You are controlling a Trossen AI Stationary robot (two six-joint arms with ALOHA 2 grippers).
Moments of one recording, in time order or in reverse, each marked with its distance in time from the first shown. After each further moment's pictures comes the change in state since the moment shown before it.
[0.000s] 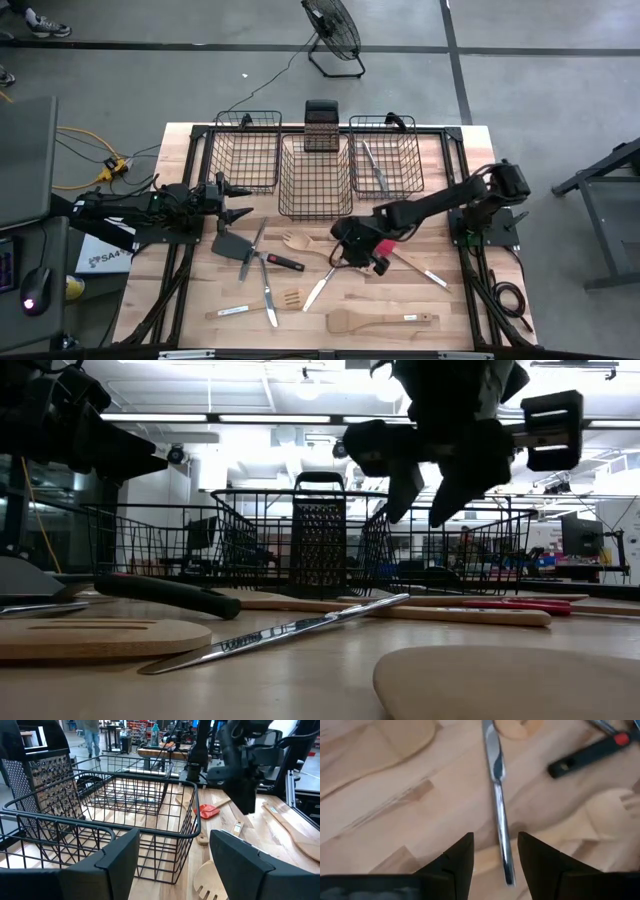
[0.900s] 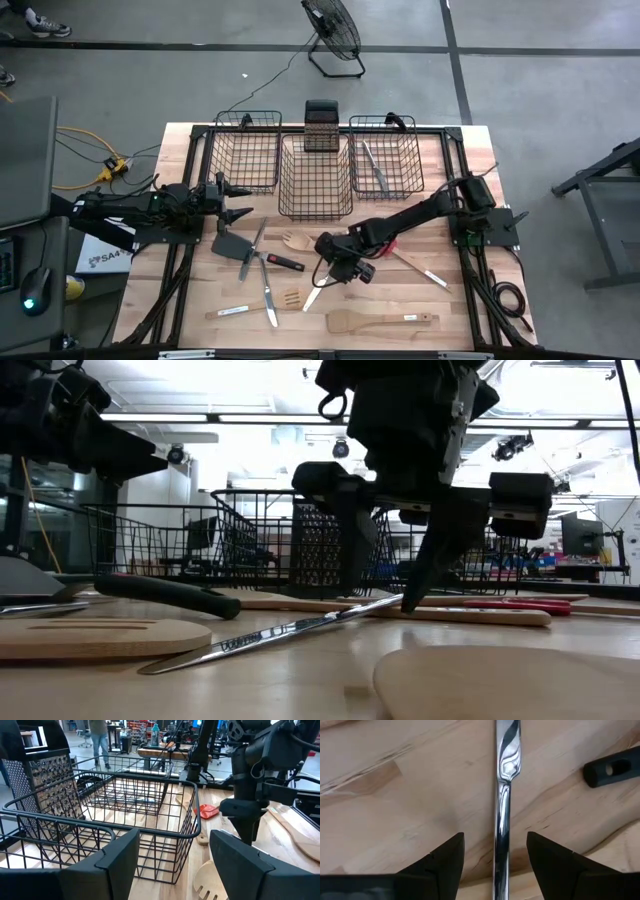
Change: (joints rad) left arm 0.000 0.000 0.000 0.000 0.000 0.000; right arm 0.044 0.277 0.207 -0.072 0.109 -0.123
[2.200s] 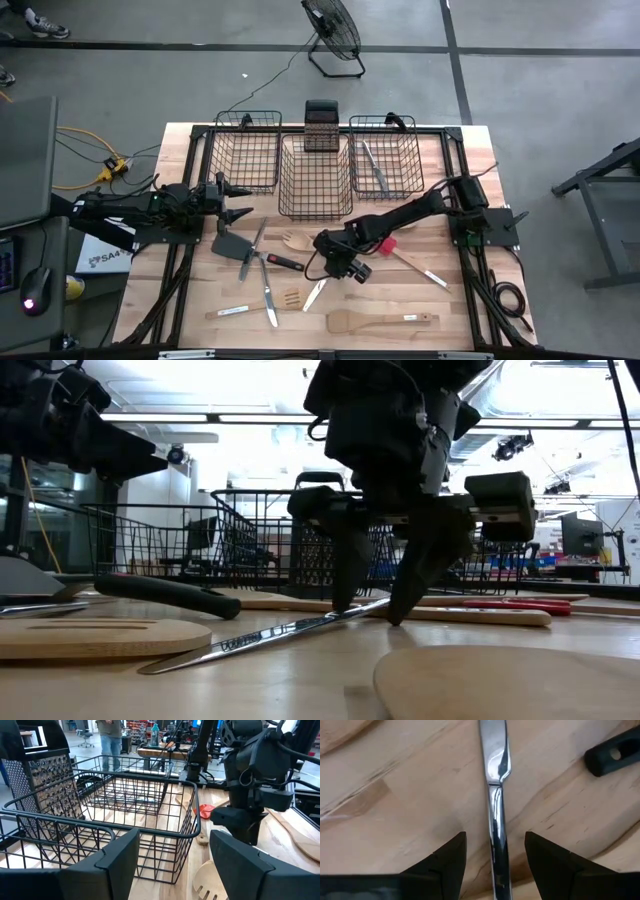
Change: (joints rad) left arm 0.000 0.000 0.000 0.000 0.000 0.000; right arm -0.038 0.049 0.013 0.021 -0.089 0.112
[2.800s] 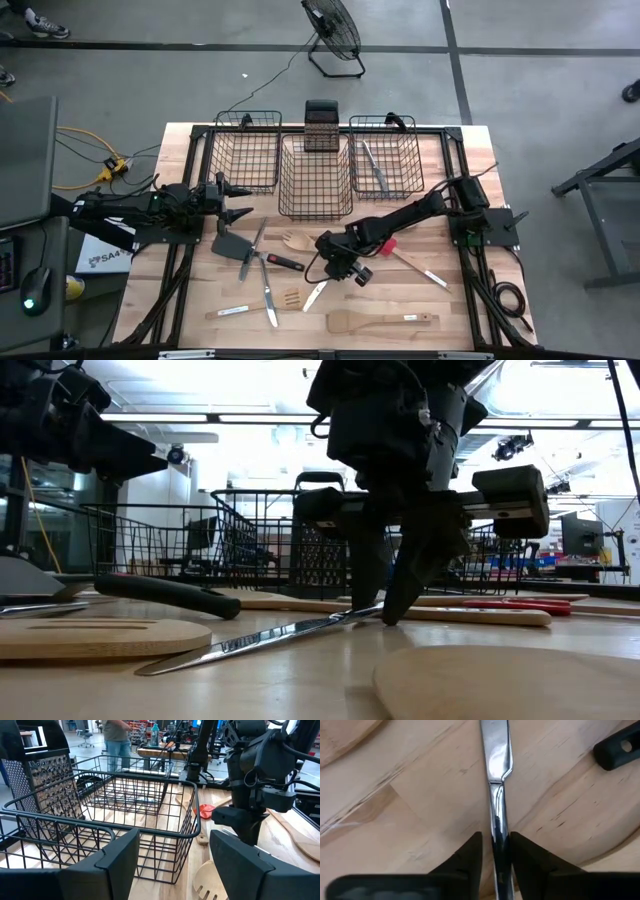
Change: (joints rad) left arm 0.000 0.000 0.000 0.000 0.000 0.000; right arm 0.000 0.002 0.000 -0.026 0.030 0.058
